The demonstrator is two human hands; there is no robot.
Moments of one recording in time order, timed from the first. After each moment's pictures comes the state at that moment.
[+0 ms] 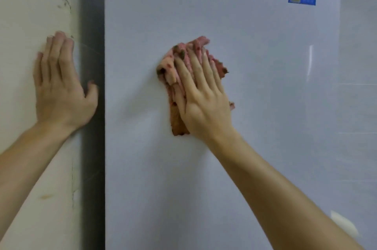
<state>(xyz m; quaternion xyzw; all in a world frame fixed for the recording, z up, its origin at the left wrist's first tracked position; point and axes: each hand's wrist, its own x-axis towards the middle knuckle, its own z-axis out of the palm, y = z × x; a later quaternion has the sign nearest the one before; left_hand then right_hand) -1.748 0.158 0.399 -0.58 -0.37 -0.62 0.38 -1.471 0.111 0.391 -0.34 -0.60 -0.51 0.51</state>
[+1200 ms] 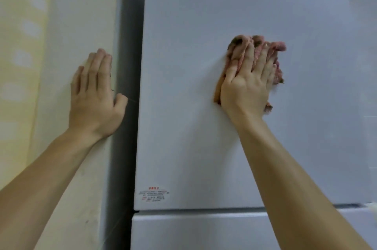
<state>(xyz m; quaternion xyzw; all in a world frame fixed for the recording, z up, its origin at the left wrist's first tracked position) -1.769 0.161 0.180 -0.61 -0.39 -0.59 0.36 -1.482 0.104 0.218 -0.51 -0.44 -0.36 0.64</state>
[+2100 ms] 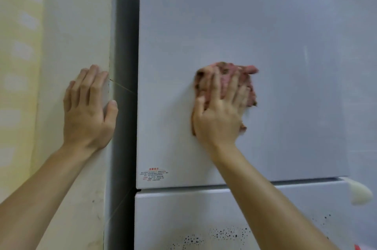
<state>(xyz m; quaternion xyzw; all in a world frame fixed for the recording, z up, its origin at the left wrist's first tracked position) -1.777 0.164 0.128 -0.61 -0.33 -0.63 0.35 -1.516 0.112 0.132 -0.48 -0.43 -0.42 0.64</state>
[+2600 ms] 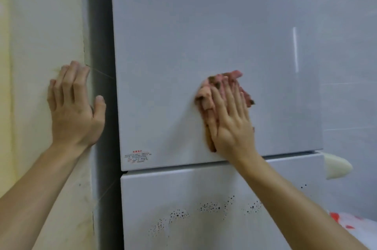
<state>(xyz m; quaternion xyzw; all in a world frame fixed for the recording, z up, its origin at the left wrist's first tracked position) -1.759 0.152 0.105 -0.61 -0.35 -0.63 0.34 -1.428 0.094 0.060 -0.41 -0.55 -0.48 0.54</state>
